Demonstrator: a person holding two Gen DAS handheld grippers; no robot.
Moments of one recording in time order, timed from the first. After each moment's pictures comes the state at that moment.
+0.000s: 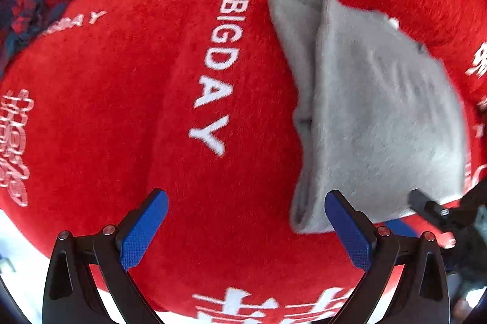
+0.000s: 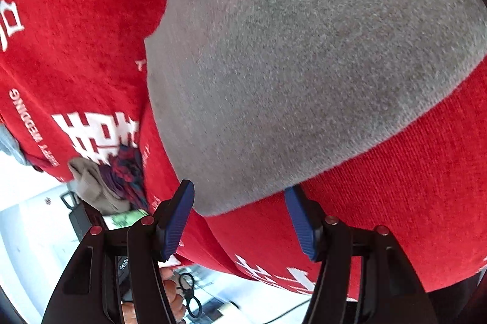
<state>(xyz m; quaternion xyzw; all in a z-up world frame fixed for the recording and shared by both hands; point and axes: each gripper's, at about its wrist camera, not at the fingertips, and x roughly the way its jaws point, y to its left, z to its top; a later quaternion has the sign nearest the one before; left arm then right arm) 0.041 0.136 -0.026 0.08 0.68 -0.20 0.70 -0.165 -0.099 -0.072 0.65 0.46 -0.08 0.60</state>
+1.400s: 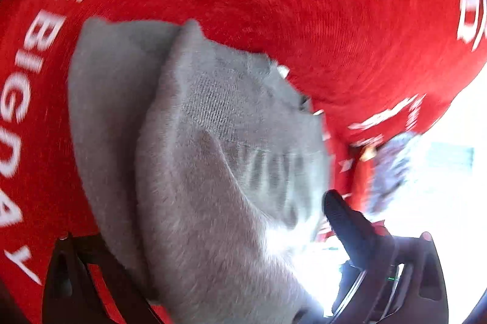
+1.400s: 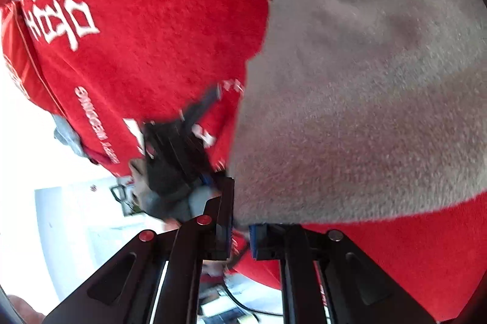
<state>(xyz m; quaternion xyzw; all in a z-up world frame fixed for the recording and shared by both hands) 0.109 0.005 -0.057 -0.16 0.72 -0.38 0.56 -0.131 -0.115 -0.027 0.66 0.39 0.01 0.65</state>
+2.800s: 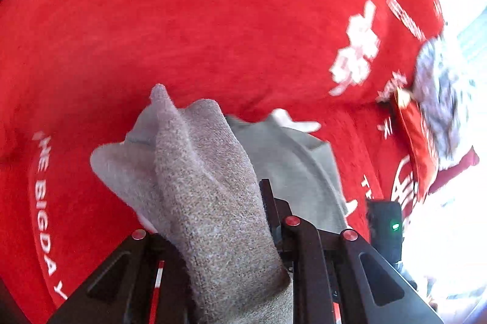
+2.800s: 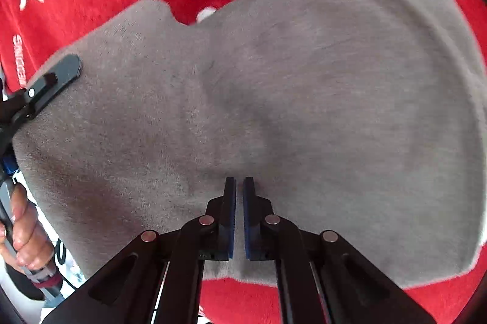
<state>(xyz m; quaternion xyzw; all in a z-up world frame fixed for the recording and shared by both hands) 0.016 -0.156 0.074 0.10 0.56 -0.44 0.70 -0.150 -0.249 -0.034 0.46 0.52 -0.05 0.72</state>
